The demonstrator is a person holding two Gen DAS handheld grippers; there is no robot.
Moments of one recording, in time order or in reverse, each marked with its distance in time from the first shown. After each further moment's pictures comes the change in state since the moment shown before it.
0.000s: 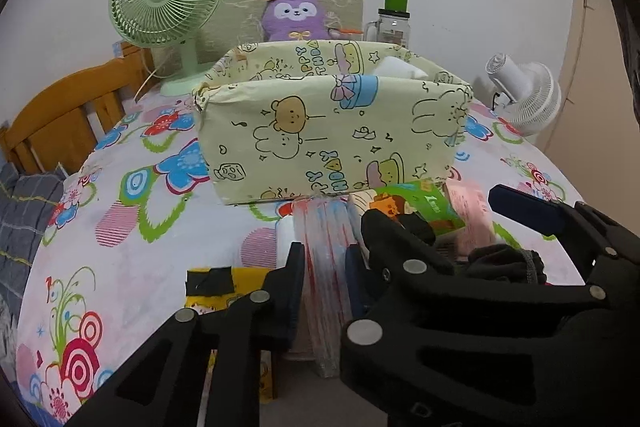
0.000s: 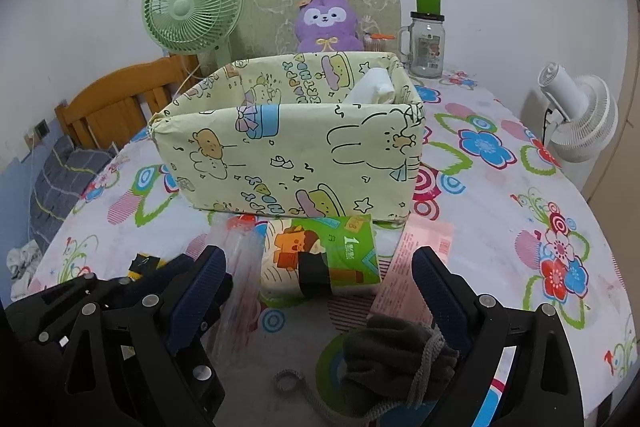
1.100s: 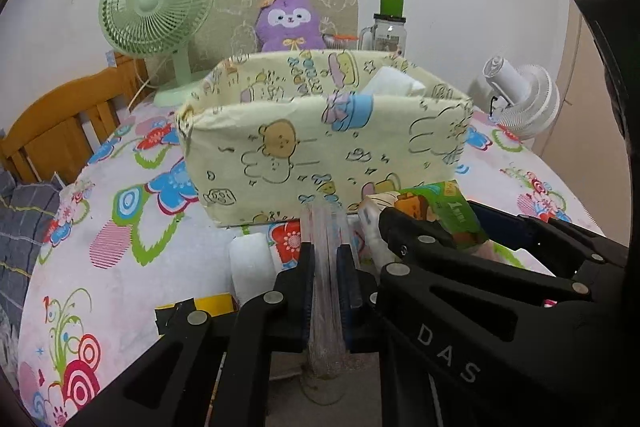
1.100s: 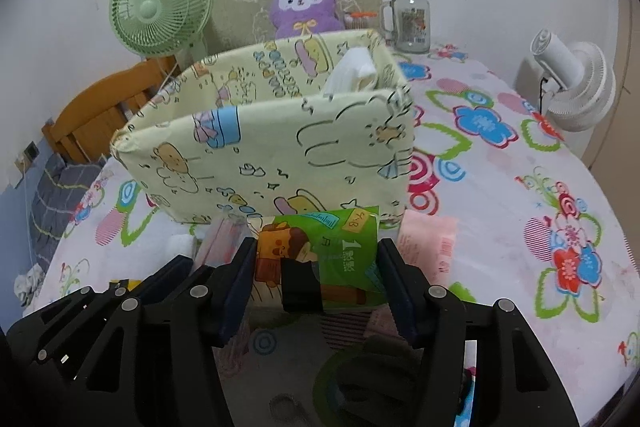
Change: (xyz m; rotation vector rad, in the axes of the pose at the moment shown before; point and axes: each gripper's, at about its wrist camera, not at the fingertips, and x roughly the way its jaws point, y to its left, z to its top) left arm 0.003 -0.007 0.012 0.012 -0.021 -0.007; right arm 0.010 -0.015 0.011 0.094 0.043 -0.011
